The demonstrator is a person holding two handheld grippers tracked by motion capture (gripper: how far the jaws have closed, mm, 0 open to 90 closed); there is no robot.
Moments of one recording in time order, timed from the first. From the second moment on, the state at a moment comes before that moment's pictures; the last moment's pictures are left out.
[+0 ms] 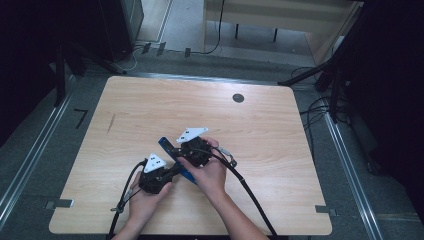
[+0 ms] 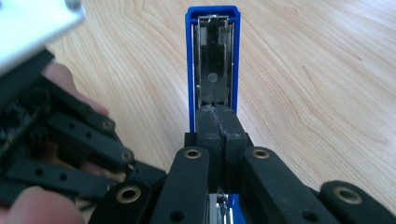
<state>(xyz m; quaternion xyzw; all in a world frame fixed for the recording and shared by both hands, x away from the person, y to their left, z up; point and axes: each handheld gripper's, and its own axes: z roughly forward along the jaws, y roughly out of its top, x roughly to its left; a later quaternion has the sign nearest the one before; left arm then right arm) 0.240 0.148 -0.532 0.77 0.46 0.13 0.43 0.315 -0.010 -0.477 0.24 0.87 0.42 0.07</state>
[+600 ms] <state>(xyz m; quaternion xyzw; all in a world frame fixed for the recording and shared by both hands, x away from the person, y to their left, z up) 0.233 0.123 -0.532 0.78 0.43 0.15 0.43 0.311 -0.018 -0.472 0.24 0.86 0.44 0.07</state>
